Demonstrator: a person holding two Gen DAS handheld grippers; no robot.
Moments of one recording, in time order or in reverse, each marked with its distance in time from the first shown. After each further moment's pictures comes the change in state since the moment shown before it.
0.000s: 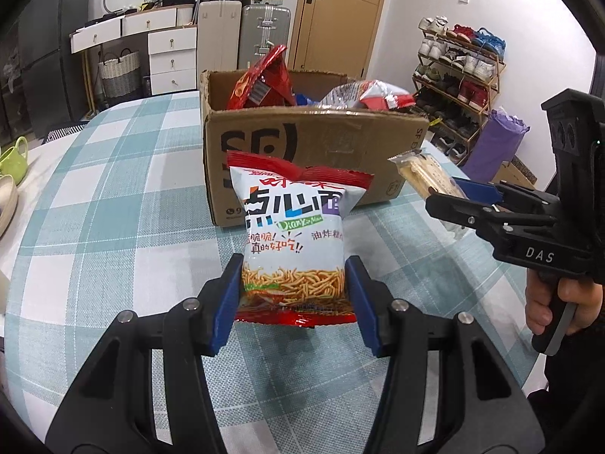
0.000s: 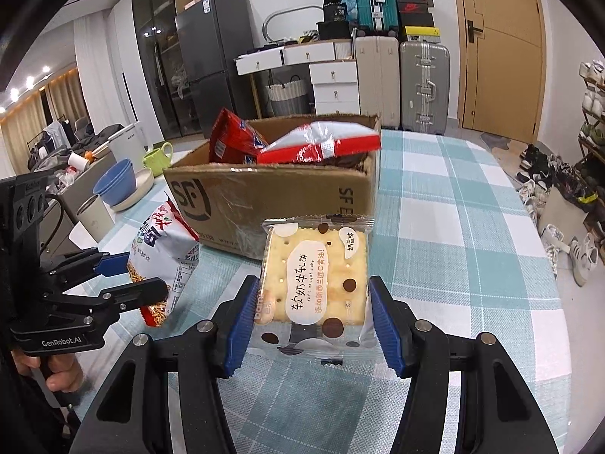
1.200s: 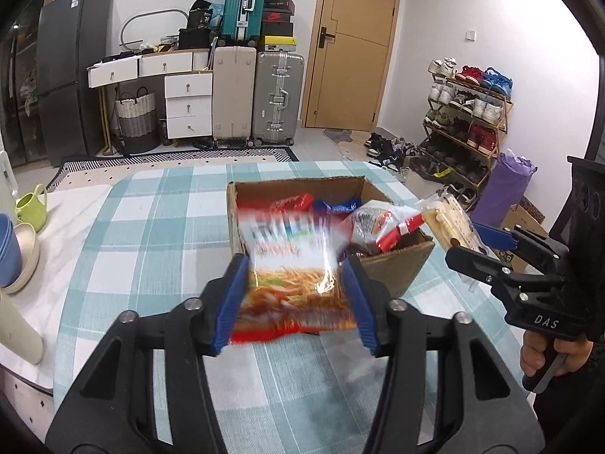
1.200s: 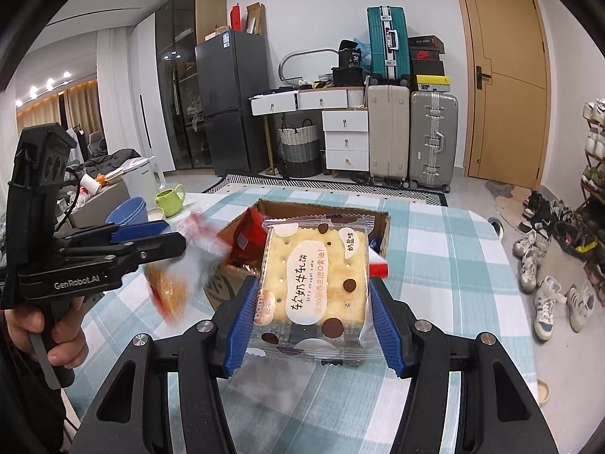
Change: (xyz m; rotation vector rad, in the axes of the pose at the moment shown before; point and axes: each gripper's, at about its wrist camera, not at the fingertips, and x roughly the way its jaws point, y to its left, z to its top) left arm -0.062 0.007 0.099 -0.014 -0.162 0.056; right arm -0.036 0.019 0.067 -0.065 -0.160 0.014
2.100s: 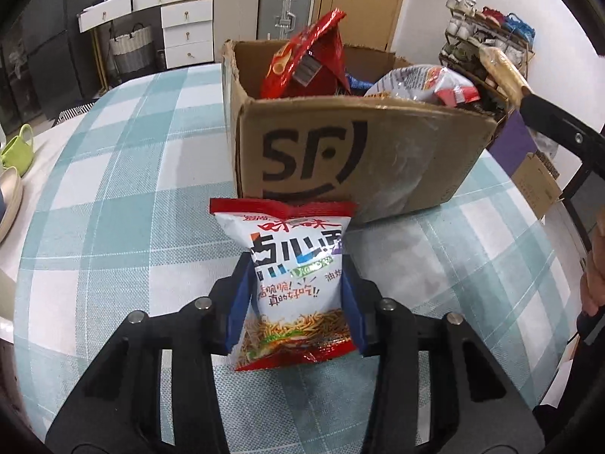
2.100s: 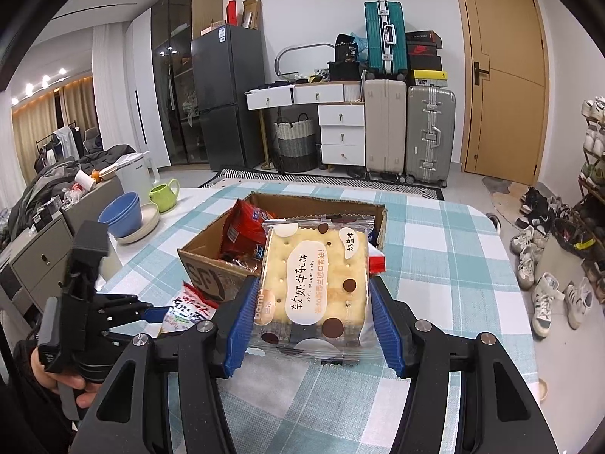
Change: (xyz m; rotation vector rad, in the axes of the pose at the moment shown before) left arm 0.096 0.013 -0.084 -0.014 0.279 0.018; right arm 0.008 -0.007 -0.004 0.007 0.015 -0.016
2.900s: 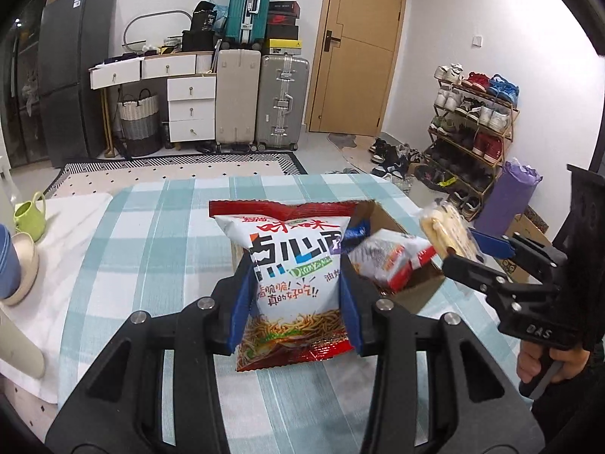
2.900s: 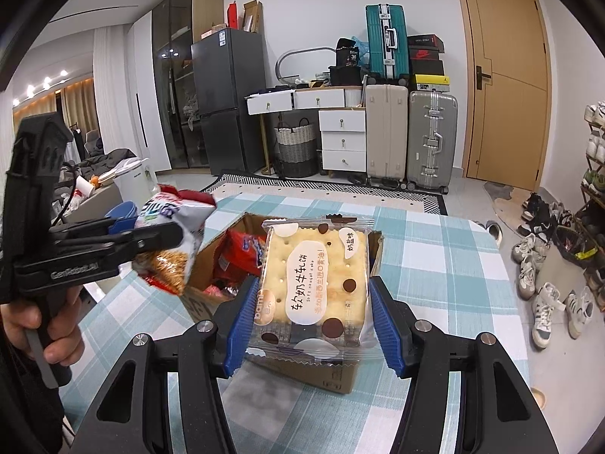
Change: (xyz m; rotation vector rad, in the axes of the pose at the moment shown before) left arm -0.089 -0.007 0.088 -0.003 -0.288 -0.006; right arm 0.017 -0.012 0.027 -0.007 -0.002 0.004
